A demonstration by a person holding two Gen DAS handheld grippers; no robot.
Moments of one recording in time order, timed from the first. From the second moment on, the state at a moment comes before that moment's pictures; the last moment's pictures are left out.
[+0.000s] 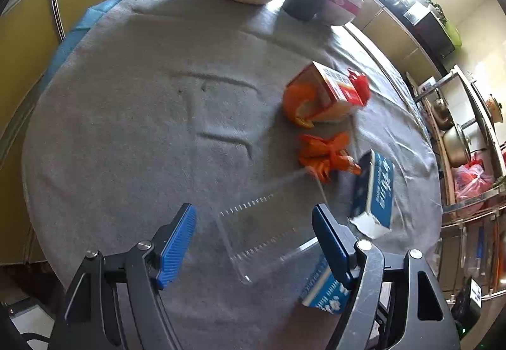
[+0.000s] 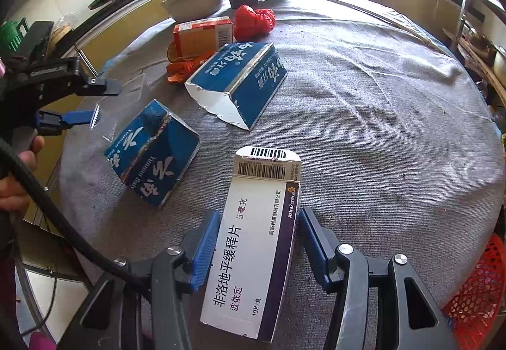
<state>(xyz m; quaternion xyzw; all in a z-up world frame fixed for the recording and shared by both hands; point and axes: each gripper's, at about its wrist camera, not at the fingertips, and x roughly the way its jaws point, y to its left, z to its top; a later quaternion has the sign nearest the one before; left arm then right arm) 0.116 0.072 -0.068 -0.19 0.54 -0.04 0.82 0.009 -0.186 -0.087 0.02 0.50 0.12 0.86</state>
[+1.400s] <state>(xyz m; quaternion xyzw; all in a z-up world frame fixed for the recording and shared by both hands) 0.100 0.027 -0.065 0.04 0.55 -0.19 0.81 0.007 -0.190 -0.088 0.03 0.50 0.12 0.86</state>
